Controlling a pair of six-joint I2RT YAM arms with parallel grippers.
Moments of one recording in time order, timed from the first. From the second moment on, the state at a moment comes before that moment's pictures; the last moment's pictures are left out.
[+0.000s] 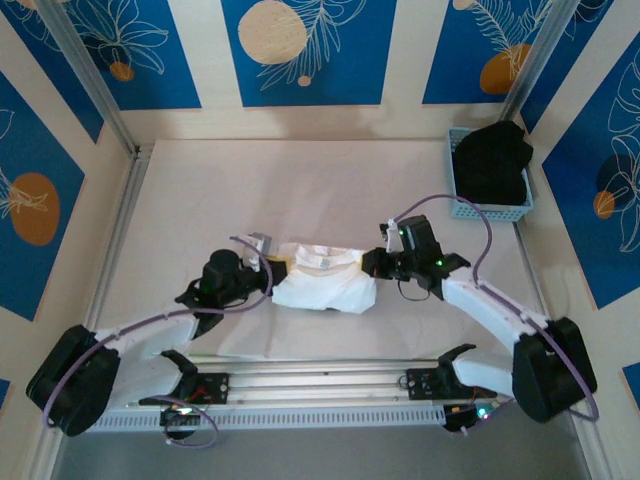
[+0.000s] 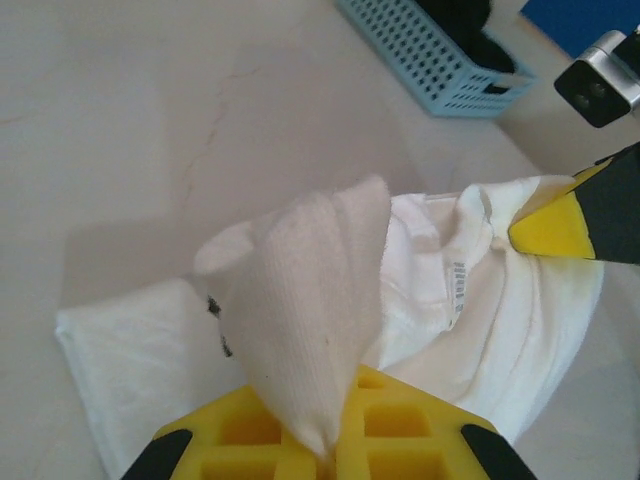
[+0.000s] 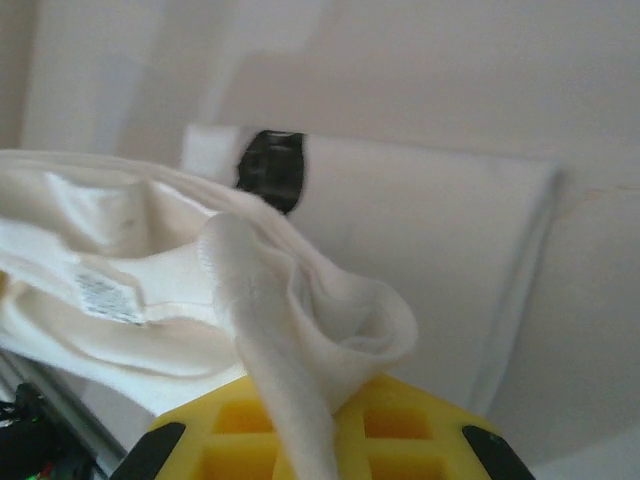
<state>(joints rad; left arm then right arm) -0.61 1.14 0.37 0.40 0.24 -0.42 0.42 1.21 0.67 -0.32 -0.40 0.55</state>
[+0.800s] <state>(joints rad) -0.54 1.46 0.62 0.12 0.09 -0.39 0.37 1.51 0.86 -0.42 -0.26 0.52</state>
